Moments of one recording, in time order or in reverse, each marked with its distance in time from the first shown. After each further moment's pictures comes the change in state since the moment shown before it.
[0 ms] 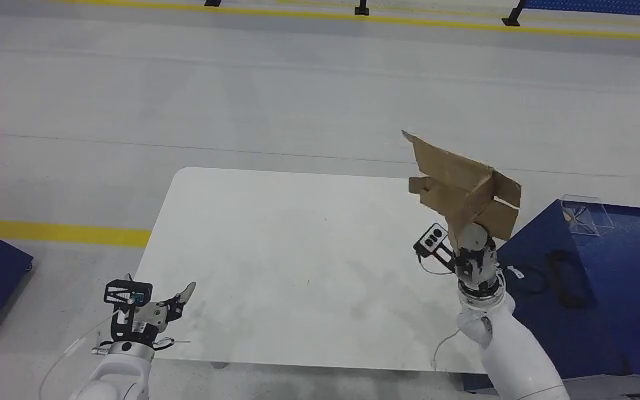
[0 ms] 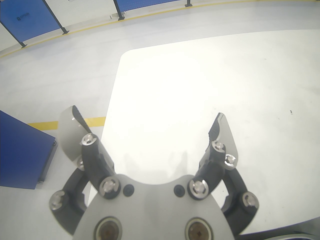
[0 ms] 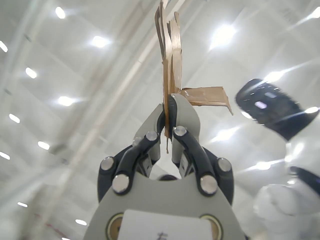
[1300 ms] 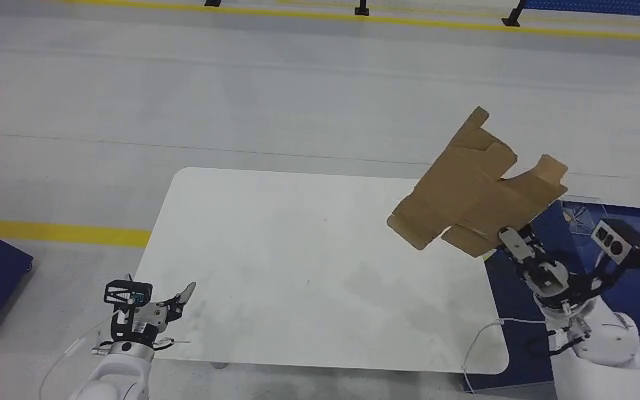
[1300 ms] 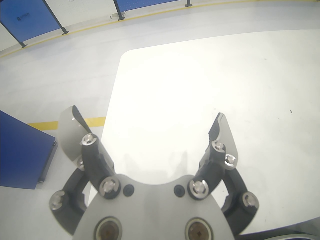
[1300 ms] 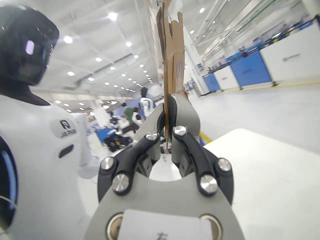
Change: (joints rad) left arm 0.000 0.000 0.000 0.000 0.000 0.000 0.000; right arm -0.189 -0.033 0.569 -0.347 -1.526 -1.446 -0.540
